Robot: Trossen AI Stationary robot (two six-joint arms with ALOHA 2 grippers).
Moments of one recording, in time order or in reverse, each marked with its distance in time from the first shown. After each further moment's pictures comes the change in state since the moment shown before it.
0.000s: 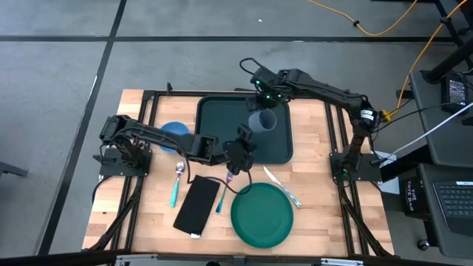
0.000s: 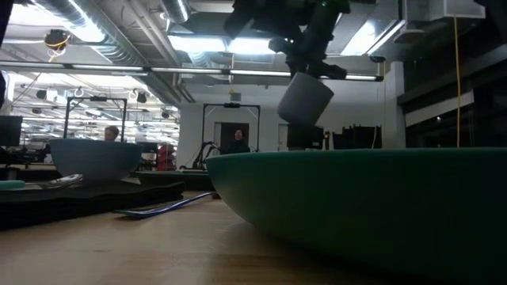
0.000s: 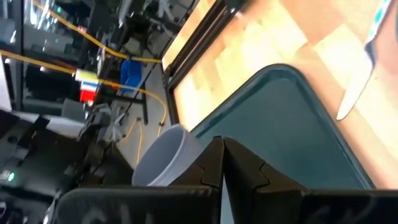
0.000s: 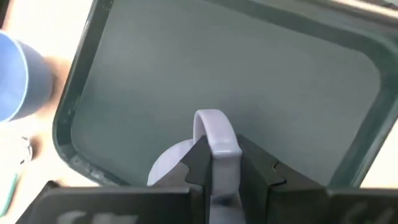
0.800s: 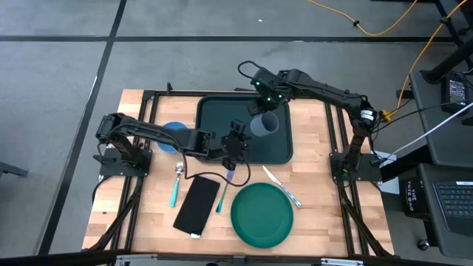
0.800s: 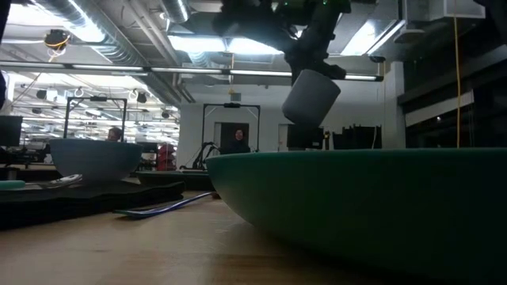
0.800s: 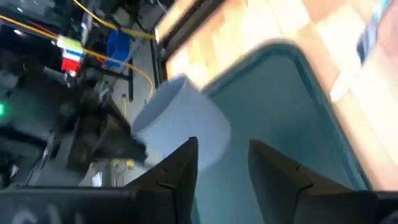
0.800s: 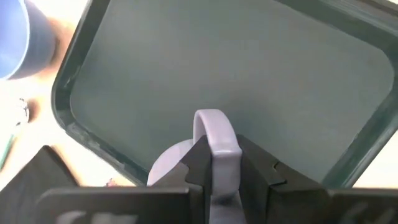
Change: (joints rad) left arm 0.028 -0.056 -0.001 -0.157 0.010 -0.132; right arm 0.013 0.000 0.002 -0.033 -0.060 -0.112
